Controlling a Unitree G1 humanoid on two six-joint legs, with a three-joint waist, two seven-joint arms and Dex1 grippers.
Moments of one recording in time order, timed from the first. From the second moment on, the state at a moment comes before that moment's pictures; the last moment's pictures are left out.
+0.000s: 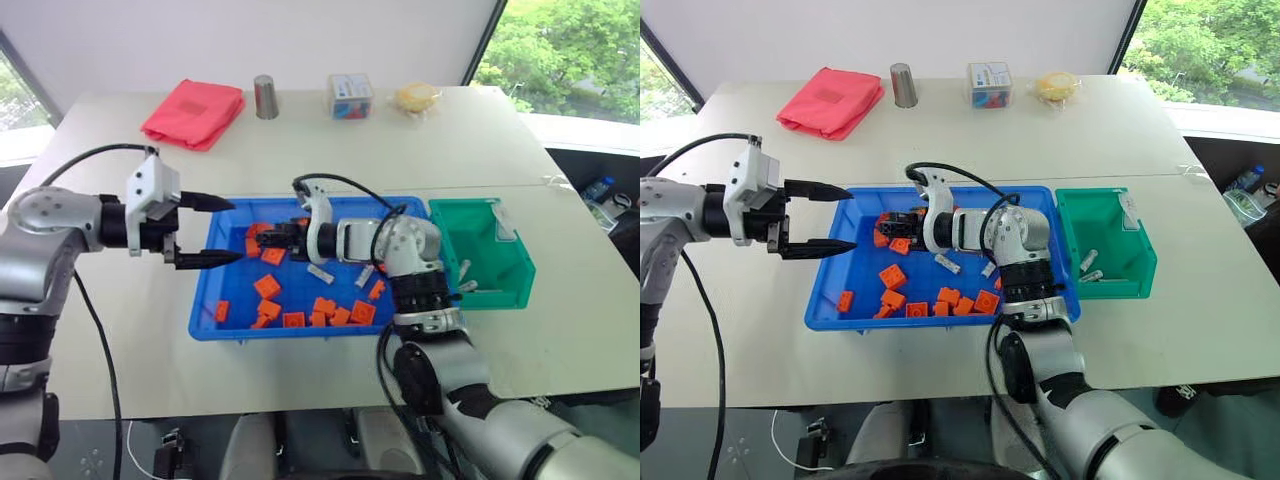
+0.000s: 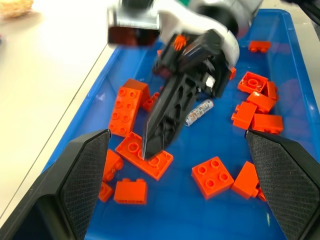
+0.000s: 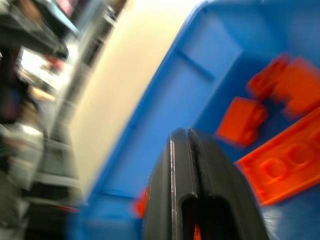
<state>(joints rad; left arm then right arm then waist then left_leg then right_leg) -0.54 0.93 0.05 -0.03 -0.47 0.40 -1.33 -0.90 -0.12 0.13 0.13 0.47 1.17 0.48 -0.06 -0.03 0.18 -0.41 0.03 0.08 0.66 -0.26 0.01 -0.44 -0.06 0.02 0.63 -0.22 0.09</state>
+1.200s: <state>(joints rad) -0.56 0.88 0.02 -0.02 -0.47 0.40 -1.35 -0.61 -0.47 0.43 -0.18 0.27 0.95 0.67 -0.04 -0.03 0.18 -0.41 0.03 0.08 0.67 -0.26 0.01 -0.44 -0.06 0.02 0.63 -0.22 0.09</state>
